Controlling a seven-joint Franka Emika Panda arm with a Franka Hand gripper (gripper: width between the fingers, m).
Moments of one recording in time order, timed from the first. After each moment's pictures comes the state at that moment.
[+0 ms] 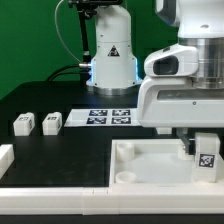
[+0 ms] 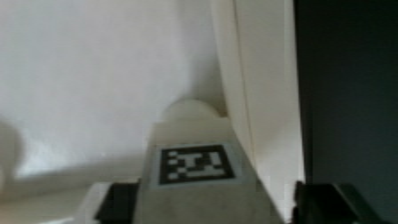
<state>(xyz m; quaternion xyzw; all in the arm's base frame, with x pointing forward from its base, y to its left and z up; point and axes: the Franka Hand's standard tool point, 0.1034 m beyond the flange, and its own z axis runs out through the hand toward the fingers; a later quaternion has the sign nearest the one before) 0.635 0.124 0.065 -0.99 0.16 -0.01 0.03</state>
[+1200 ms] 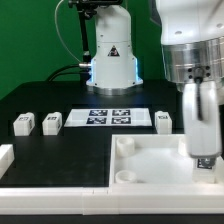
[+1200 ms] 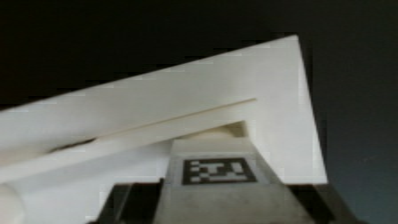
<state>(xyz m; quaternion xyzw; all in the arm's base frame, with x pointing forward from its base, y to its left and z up) 0.642 0.119 0.065 -0.56 0.82 0.05 0.06</state>
